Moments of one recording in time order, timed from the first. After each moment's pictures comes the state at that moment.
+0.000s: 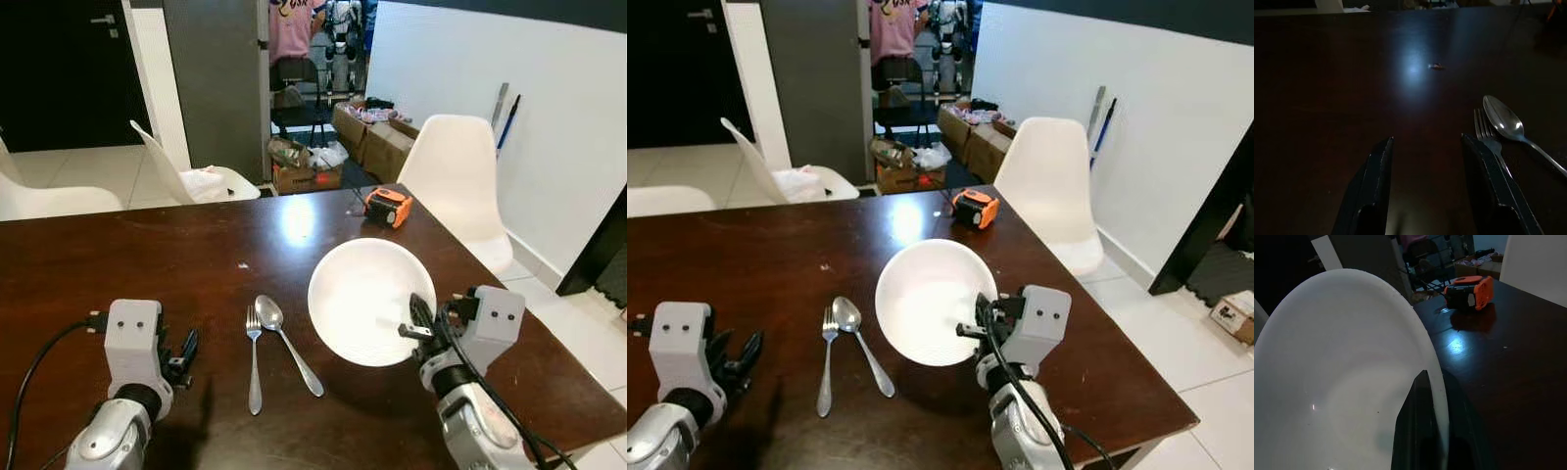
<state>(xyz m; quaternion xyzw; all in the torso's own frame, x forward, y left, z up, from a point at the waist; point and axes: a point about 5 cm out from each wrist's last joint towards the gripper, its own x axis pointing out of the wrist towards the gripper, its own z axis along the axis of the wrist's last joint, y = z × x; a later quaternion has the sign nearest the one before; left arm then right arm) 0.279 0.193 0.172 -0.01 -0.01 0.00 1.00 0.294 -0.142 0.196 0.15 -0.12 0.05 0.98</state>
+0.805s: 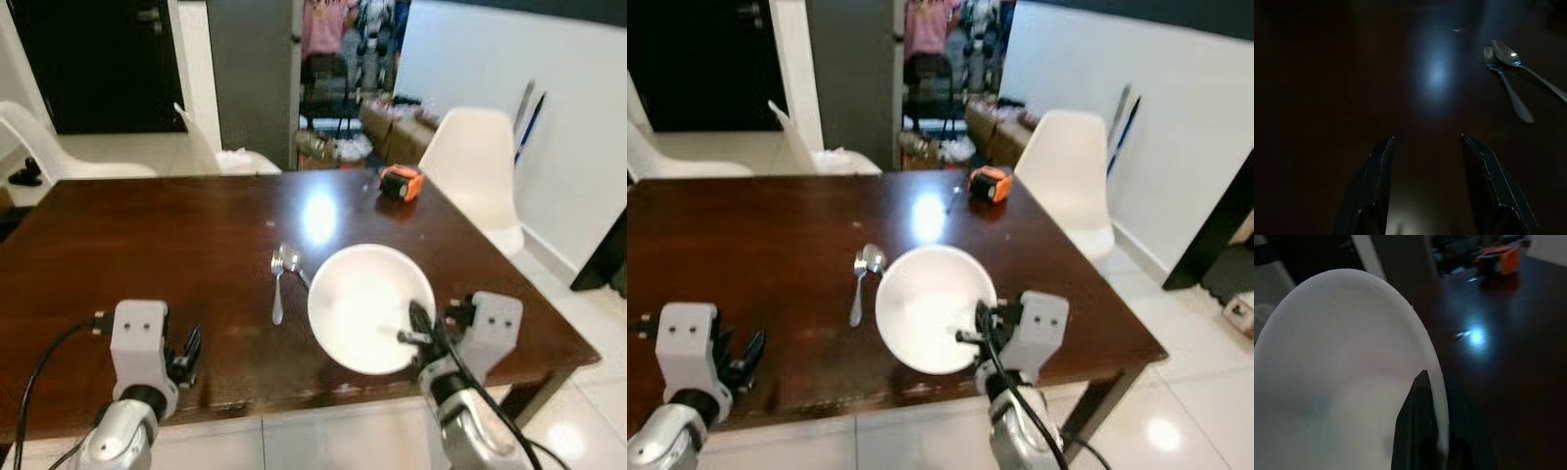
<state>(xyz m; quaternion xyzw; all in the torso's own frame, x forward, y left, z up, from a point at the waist) 0.281 0.192 0.169 0.00 -0.02 0.02 1.00 0.293 -0.138 0.190 0.15 -0.11 0.05 0.98</state>
